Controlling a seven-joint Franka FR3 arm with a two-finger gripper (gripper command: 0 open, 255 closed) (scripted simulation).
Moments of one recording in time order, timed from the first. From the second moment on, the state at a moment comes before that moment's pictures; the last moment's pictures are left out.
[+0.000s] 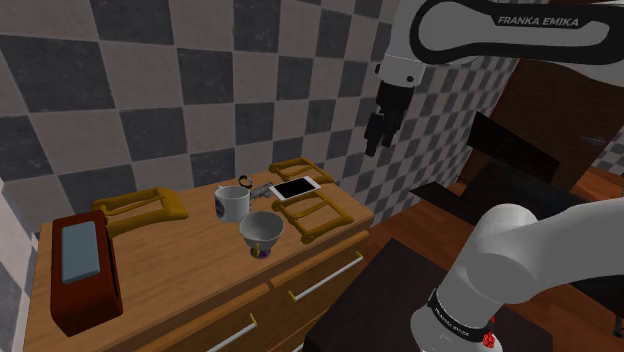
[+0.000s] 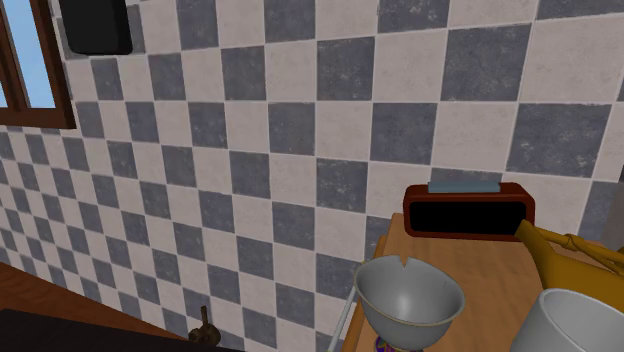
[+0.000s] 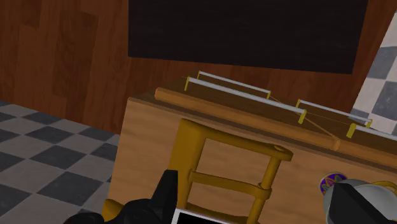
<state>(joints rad) 0.00 -0.77 -0.04 -2.41 -0.02 1.64 -0.07</state>
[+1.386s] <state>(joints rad) 0.09 -0.33 0.38 -2.42 -0.10 2.12 0.31</state>
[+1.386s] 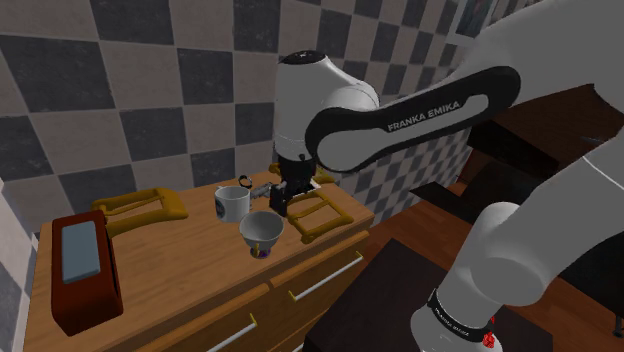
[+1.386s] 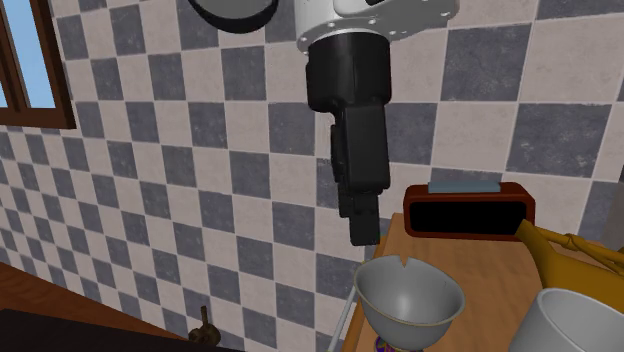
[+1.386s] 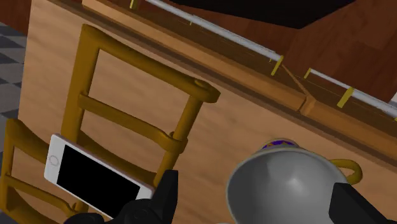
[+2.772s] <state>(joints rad) 0.11 0.12 0.52 -2.27 -0.50 2.29 0.71</state>
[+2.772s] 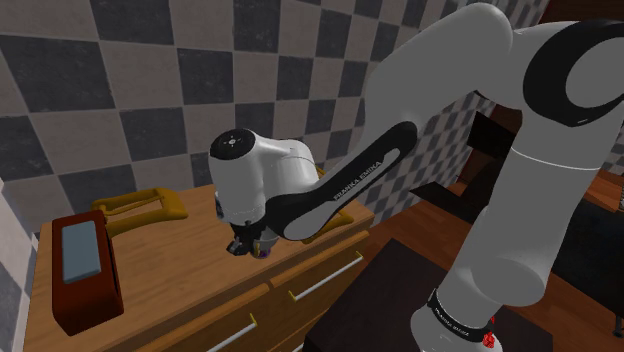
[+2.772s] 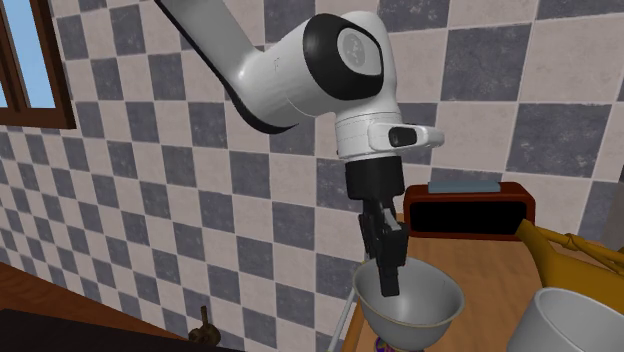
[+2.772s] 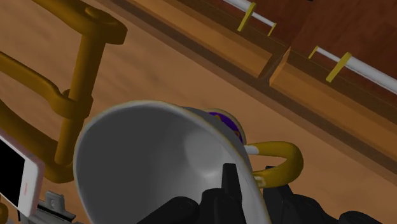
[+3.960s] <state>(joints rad) 0.10 0.02 0.54 -2.24 -0.40 2.19 0.62</state>
